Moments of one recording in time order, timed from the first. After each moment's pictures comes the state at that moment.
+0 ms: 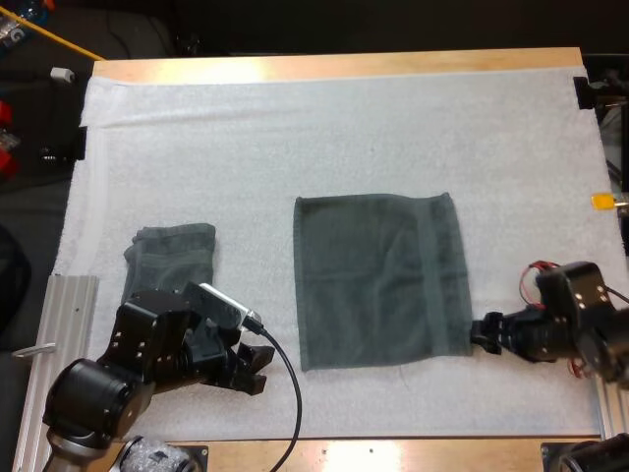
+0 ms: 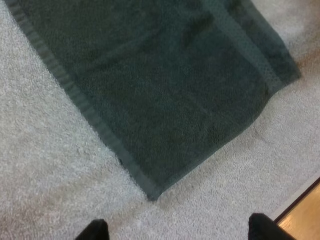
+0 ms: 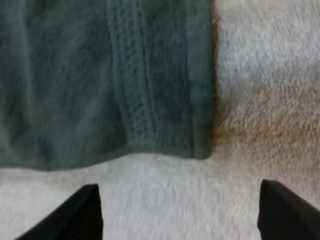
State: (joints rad) left arm -0.40 0.66 -0.76 1.17 0.38 -1.83; right arm 0.31 0.96 -0.60 0.98 -0.29 -1.41
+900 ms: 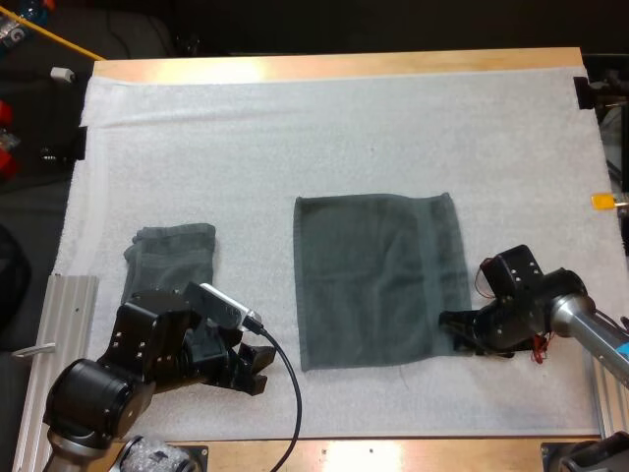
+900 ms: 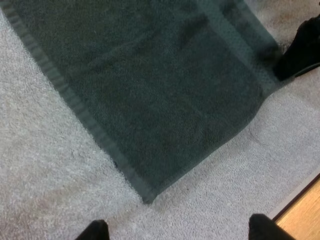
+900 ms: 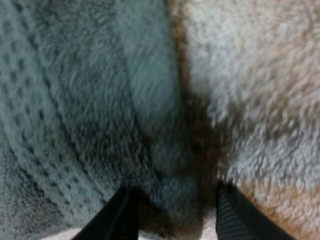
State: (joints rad) left arm -0.40 0.66 -0.76 1.16 0.39 -1.83; right arm 0.38 1.39 -0.60 0.79 -0.29 -1.30
